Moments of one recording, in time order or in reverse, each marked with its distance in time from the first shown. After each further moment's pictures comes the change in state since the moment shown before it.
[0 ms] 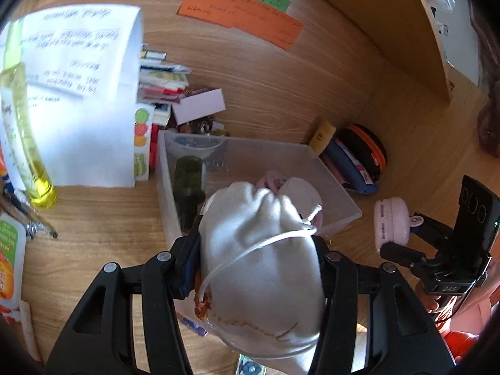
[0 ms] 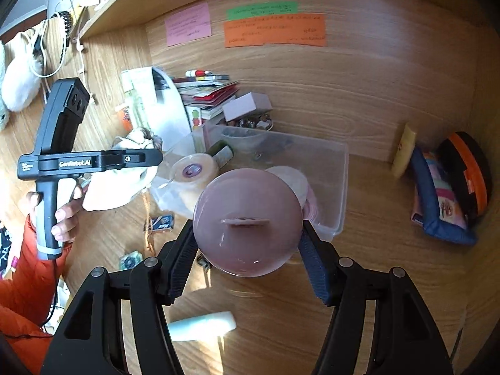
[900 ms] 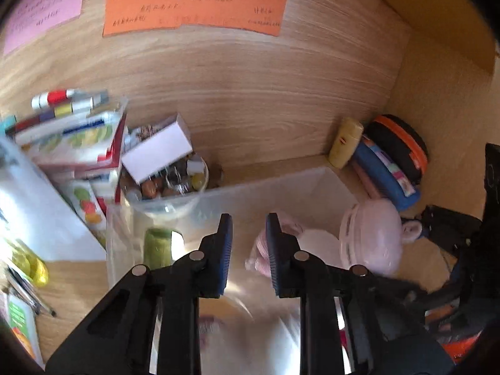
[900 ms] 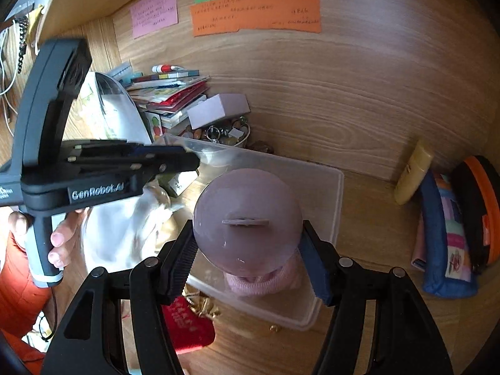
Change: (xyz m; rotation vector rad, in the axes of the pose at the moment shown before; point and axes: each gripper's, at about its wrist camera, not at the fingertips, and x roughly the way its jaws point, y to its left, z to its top) left arm 0.092 -0.048 0.065 0.147 0.040 0.196; right arm 0.069 -0.036 0.054 -0.006 0.075 -0.029
